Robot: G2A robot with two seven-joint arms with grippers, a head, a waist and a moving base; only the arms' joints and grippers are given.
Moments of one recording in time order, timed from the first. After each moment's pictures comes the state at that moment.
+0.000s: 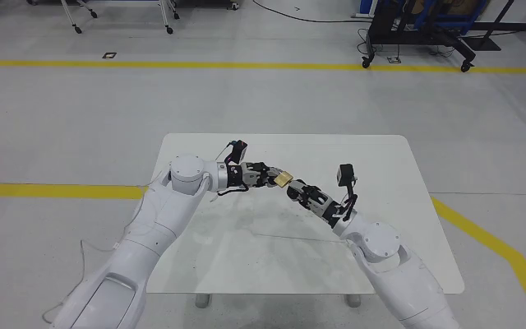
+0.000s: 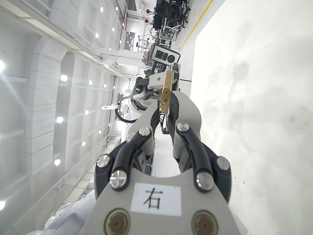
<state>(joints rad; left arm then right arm) 0.75 -1.34 -0.92 -0.96 -0.37 0.12 -1.04 -1.46 -1.16 1.21 -1.67 0.26 -0.06 0.42</state>
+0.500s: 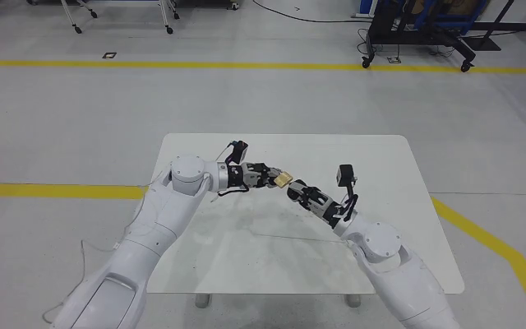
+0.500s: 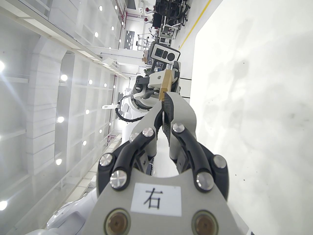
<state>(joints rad) 0.75 -1.34 -0.91 -0.96 -0.37 0.12 -1.04 -1.46 -1.17 1.21 -1.67 0.26 -0.05 0.45</state>
